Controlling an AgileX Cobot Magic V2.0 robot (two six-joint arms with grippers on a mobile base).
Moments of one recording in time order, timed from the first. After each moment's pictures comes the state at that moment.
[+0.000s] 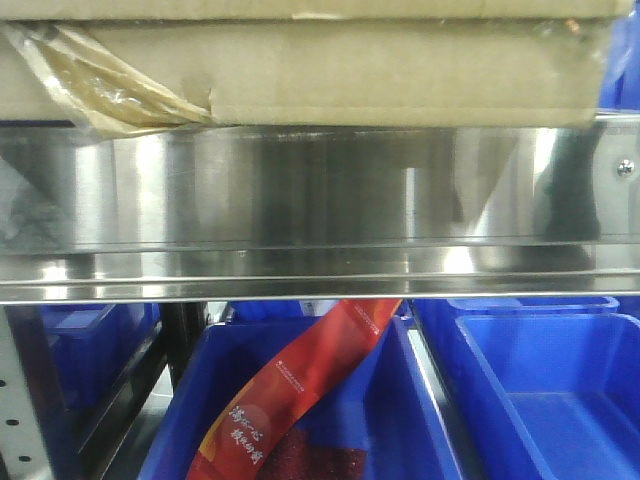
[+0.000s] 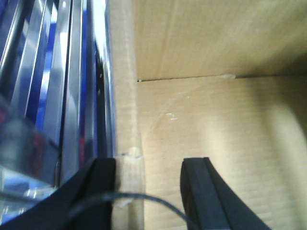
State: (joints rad) left arm -0.38 1.39 -1.74 0.23 1.16 -0.33; right arm 0.45 1.45 -1.83 0.08 1.18 0.09
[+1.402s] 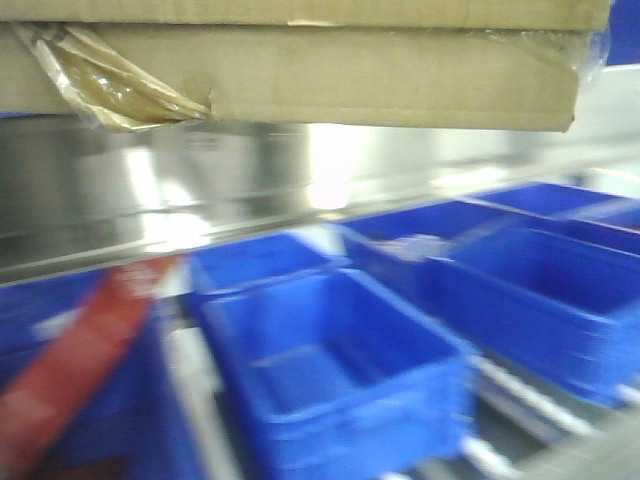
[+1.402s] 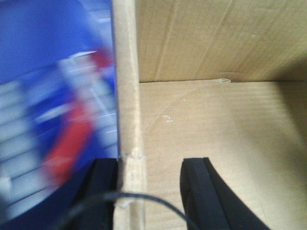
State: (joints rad) left arm -0.38 1.39 -1.74 0.24 1.12 -0.33; right arm 0.45 1.45 -1.83 0.08 1.17 0.09
